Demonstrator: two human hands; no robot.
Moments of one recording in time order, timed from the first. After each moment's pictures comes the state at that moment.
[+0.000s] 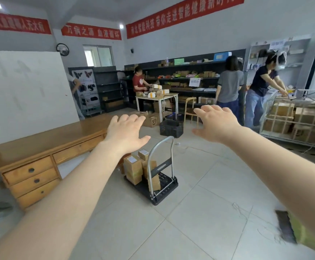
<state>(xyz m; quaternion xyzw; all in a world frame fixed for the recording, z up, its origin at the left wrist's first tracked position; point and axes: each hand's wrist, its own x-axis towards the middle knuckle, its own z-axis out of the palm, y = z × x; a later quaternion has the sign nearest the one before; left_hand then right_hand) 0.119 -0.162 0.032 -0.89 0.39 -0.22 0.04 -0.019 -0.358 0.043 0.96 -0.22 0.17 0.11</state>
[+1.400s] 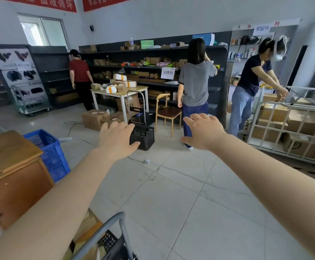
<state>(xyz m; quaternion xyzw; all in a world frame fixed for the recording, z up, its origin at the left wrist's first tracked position) 0.695 -0.884 -0.030 -0.89 0.43 -0.17 0.04 0.531 -1.059 -0.012 0.95 -0.27 0.08 0.11</state>
